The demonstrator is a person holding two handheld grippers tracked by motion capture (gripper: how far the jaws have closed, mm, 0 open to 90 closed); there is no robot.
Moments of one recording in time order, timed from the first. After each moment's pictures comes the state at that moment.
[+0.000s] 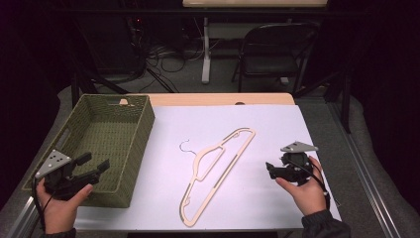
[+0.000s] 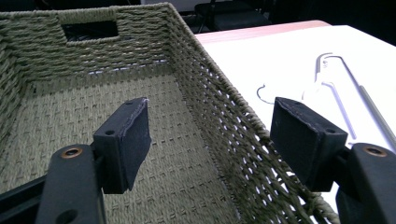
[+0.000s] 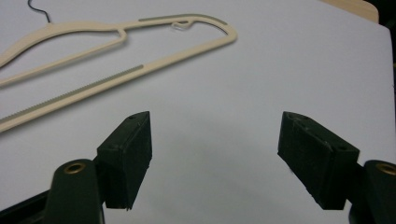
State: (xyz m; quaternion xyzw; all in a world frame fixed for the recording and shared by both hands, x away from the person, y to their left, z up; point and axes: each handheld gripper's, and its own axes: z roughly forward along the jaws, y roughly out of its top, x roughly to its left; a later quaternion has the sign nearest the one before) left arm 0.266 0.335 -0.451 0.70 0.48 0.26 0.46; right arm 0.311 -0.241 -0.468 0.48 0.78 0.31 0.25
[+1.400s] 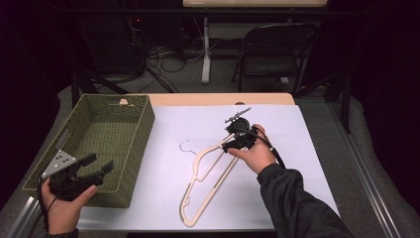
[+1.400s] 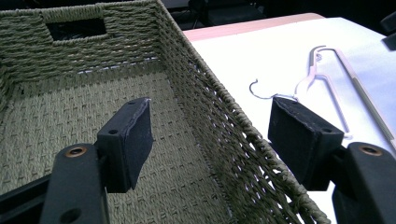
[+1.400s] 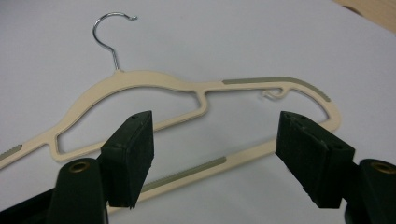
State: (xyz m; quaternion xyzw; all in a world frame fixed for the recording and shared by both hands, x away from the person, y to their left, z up) left arm 0.265 0.328 -0.452 0.71 0.47 0.25 0.45; right arm 0.403 -0.118 -0.457 0.43 0.85 0.26 0.17
